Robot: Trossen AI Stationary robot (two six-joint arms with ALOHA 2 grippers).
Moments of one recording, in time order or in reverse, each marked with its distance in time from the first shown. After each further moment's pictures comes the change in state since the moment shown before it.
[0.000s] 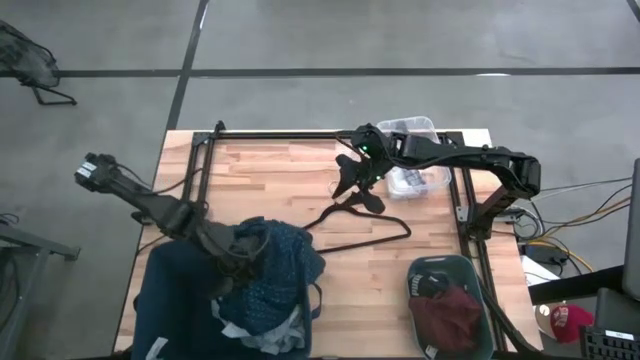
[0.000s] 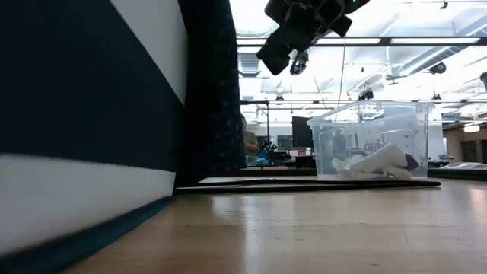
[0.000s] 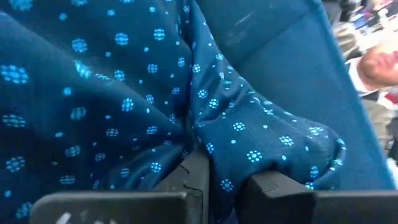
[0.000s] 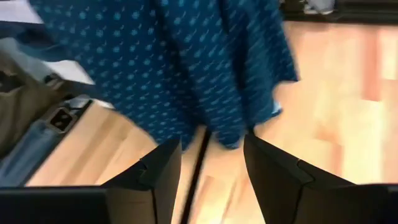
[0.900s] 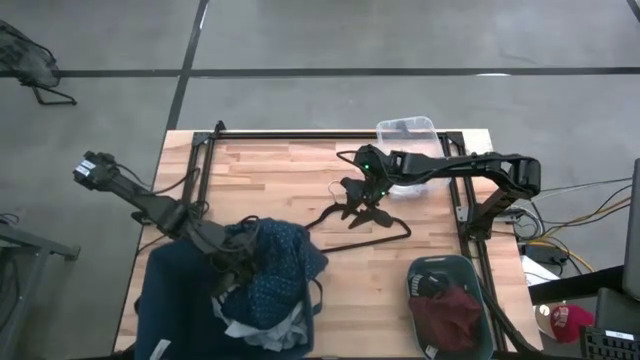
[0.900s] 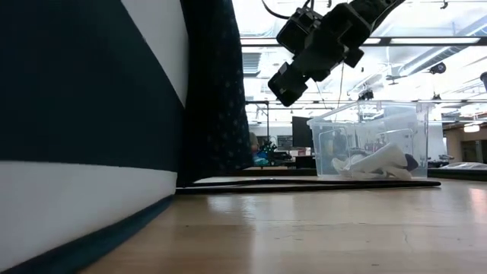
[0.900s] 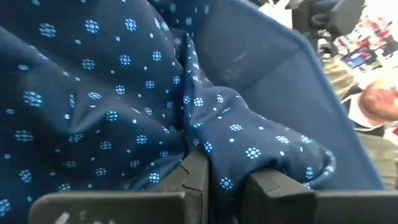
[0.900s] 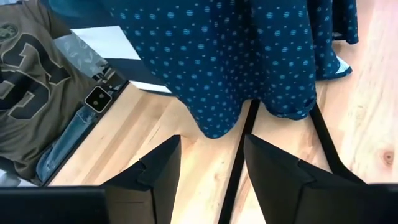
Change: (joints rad) left arm -0.020 -0.053 -0.079 0.139 -0.147 -0.033; right arm 0.016 -0.002 -0.270 0.223 -0.155 0.049
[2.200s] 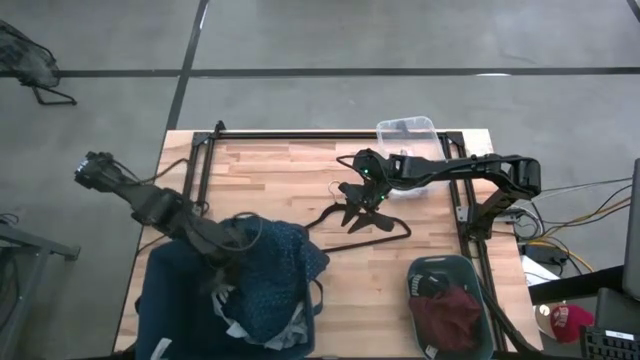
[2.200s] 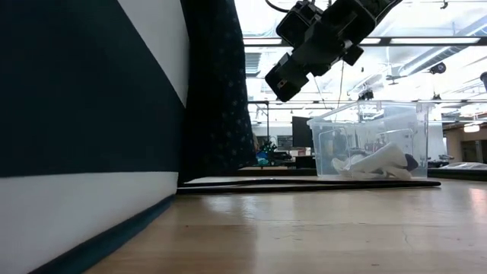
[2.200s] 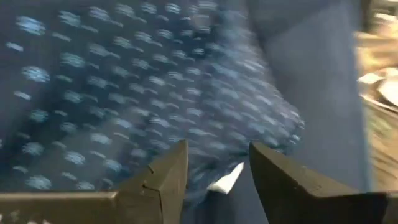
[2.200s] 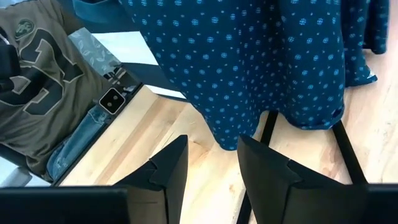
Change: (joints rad) left arm -0.006 0.047 0.294 -0.553 0.060 -0.112; right arm 0.040 0.000 0.002 0.027 -0.024 0.011
